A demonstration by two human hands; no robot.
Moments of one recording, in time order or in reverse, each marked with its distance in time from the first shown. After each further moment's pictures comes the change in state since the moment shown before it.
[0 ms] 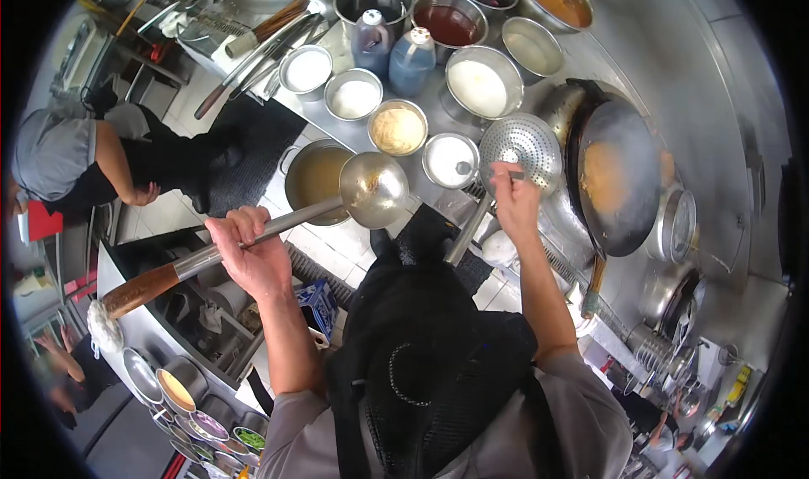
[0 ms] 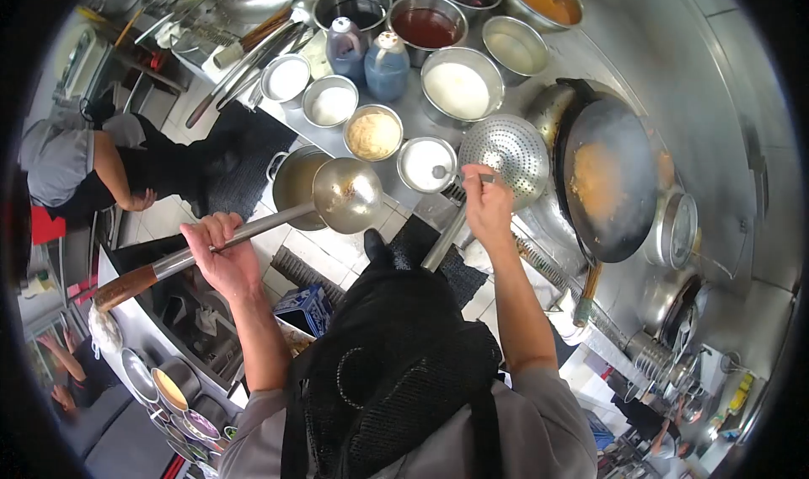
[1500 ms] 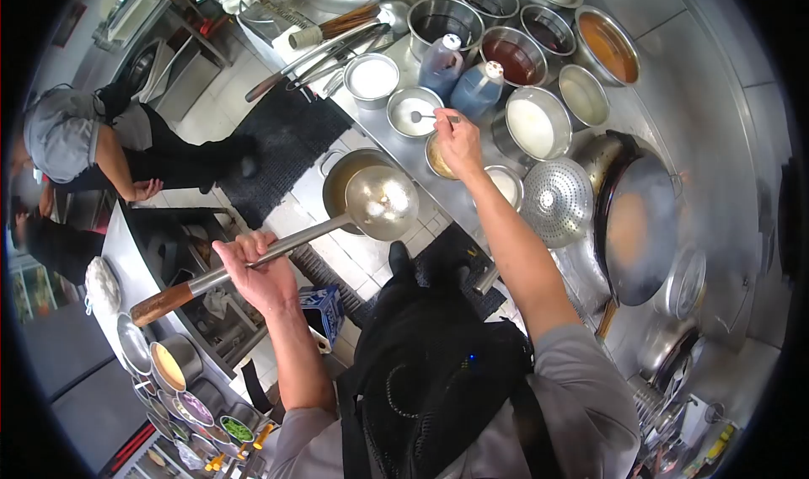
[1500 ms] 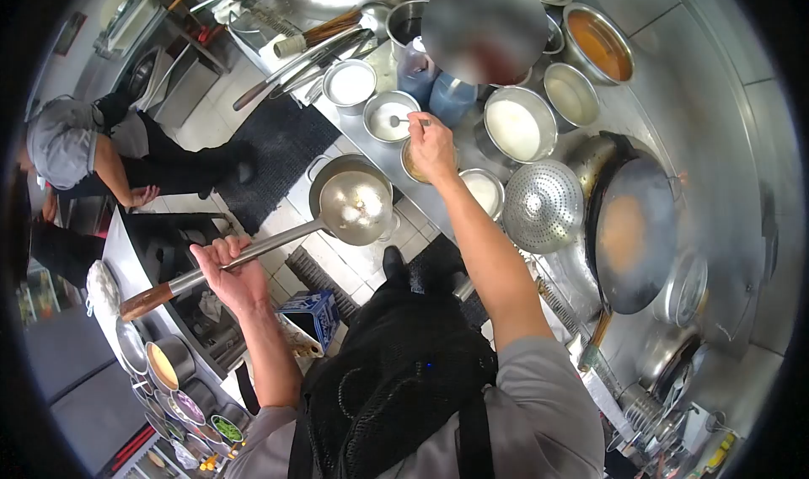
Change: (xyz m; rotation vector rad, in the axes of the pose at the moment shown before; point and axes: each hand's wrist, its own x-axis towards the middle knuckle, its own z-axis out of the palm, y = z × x) left_hand -0.003 0.044 -0.057 -0.059 0.352 0.111; right_hand 0.119 -0.053 0.219 0.216 -0.189 -0.179
